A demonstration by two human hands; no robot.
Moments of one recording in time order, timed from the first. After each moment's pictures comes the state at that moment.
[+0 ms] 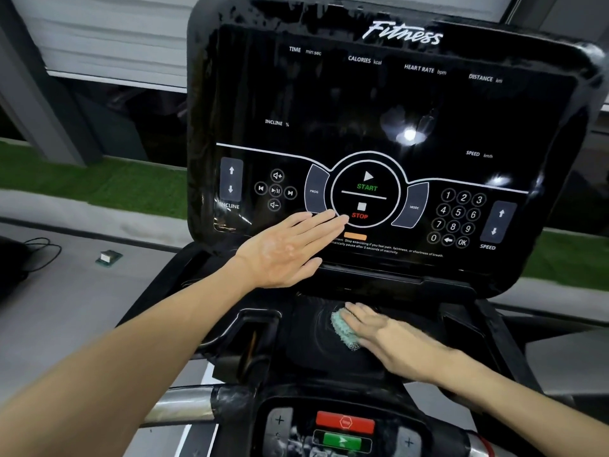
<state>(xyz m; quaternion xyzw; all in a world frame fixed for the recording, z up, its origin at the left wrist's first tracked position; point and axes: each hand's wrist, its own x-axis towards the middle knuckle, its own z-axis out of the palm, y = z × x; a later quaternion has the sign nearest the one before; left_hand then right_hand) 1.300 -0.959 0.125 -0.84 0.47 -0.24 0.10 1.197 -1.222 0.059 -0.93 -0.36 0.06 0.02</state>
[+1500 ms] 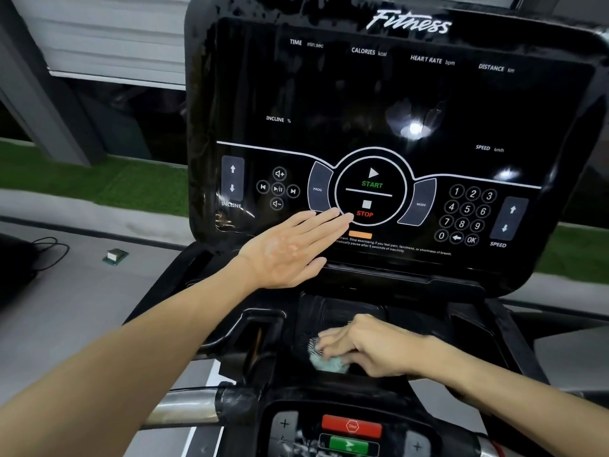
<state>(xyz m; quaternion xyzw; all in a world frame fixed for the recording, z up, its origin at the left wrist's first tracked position) 1.301 -0.960 0.125 -0.85 0.47 -0.23 0.09 1.213 -1.181 0.062 -0.86 -0.43 0.19 0.22</state>
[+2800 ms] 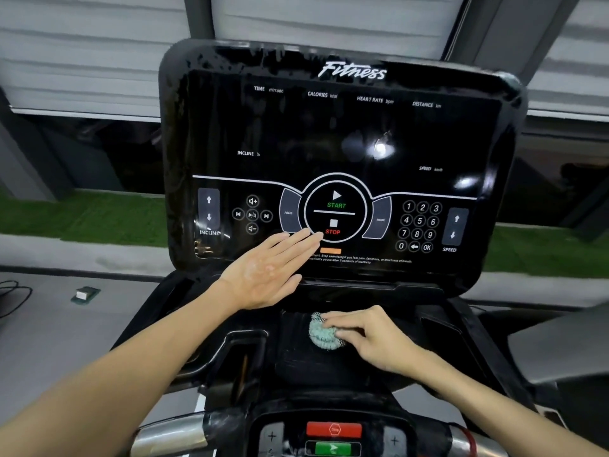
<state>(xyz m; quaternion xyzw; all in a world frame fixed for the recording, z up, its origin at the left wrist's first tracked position) 1.299 -0.958 0.126 -0.85 0.48 -0.22 0.06 1.190 -1.196 0.093 -0.90 -0.18 0.06 0.40</state>
